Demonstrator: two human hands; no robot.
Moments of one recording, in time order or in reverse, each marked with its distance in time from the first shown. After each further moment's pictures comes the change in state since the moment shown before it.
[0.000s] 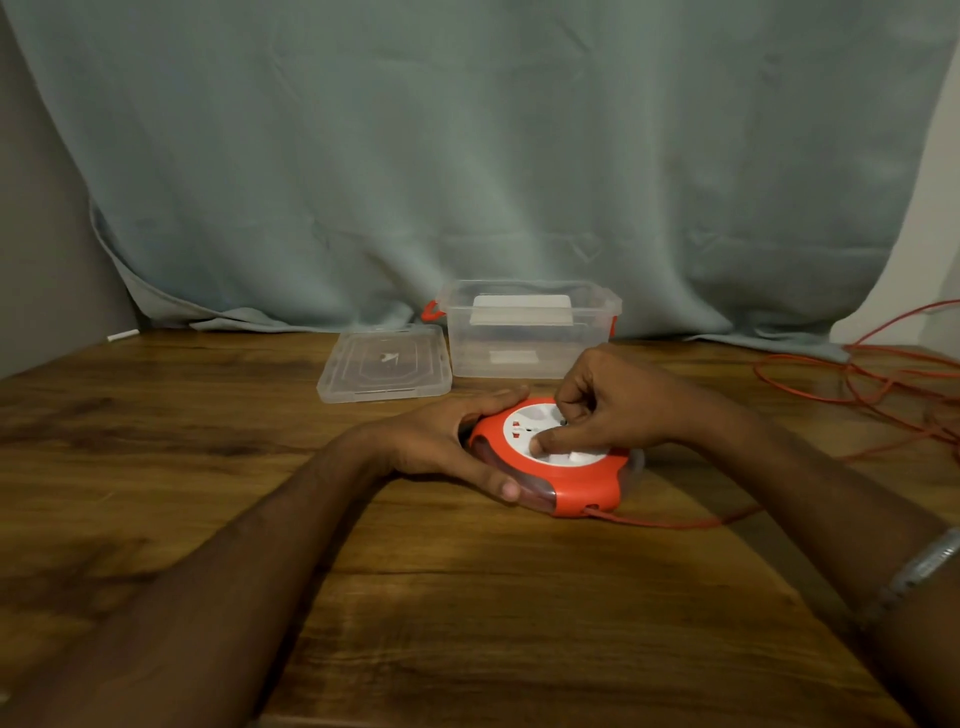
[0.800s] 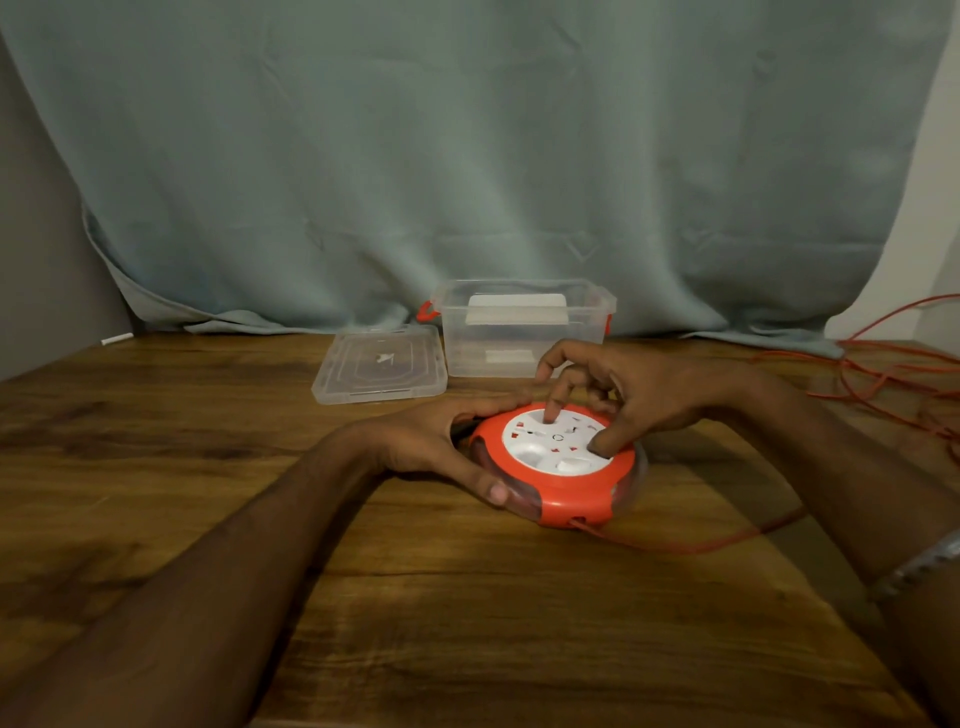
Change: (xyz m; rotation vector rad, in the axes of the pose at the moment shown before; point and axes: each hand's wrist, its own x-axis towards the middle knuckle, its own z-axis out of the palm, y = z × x) left_hand 0.001 -0.002 -0.002 -0.052 -0.069 0.012; right_hand -0.005 0.024 -0.023 0.267 -0.287 0.041
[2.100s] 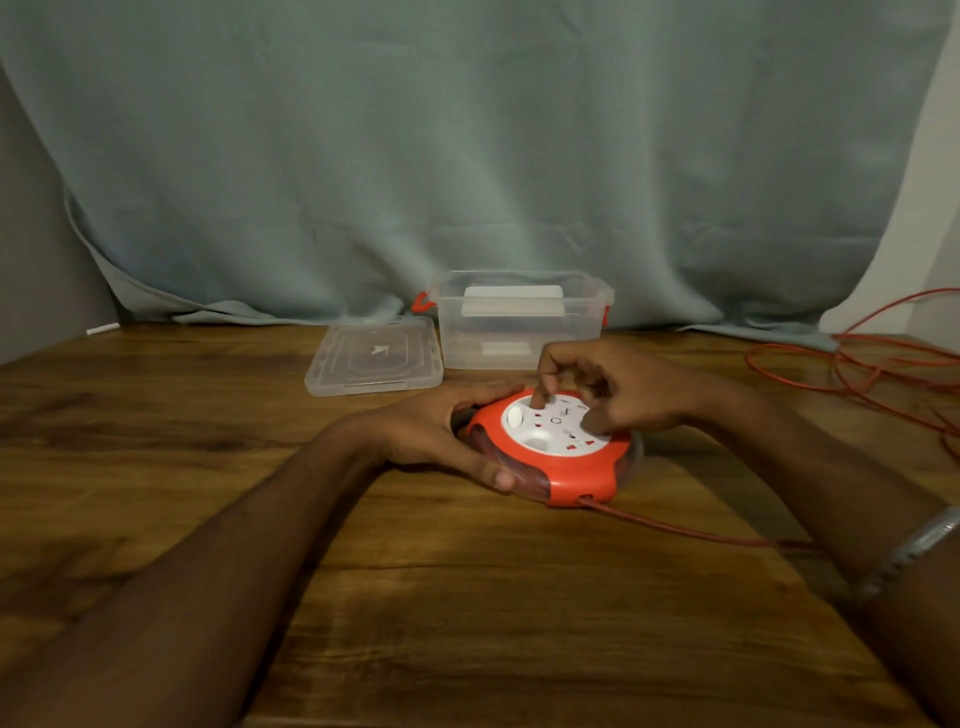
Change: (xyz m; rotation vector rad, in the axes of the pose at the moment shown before) left_hand 0.002 -0.001 0.001 -0.030 0.035 0.047; right_hand 0.004 -0.007 0.017 -0.016 0.140 -0.059
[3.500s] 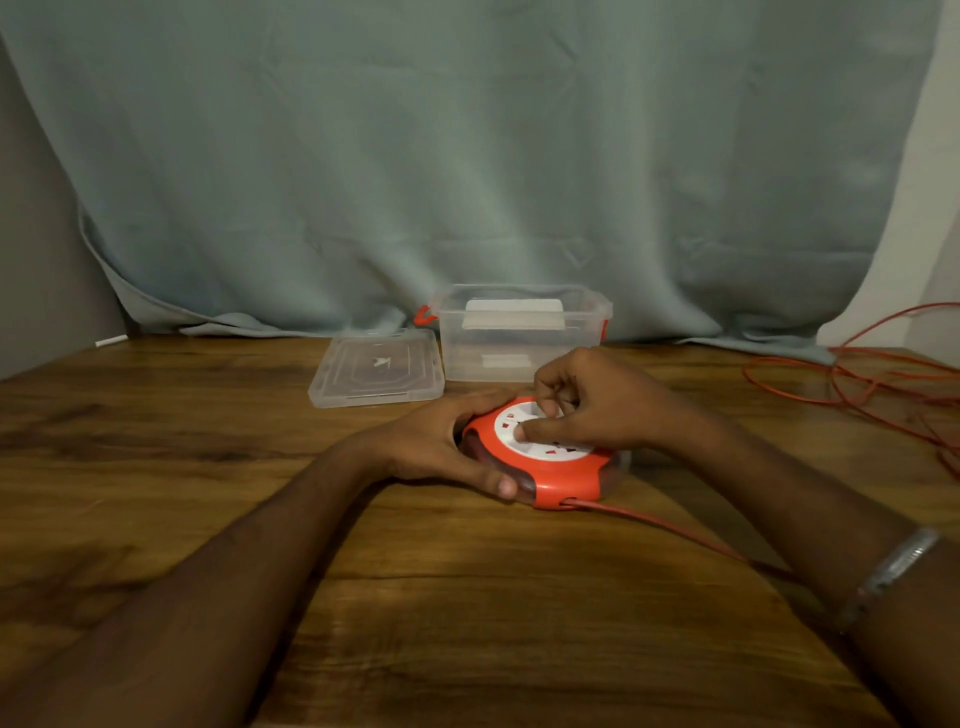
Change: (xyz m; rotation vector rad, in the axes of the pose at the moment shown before) left_hand -0.004 0.006 0.005 0.097 0.078 -0.012; right_hand 0.012 -0.013 0.020 -0.283 0.278 0.096
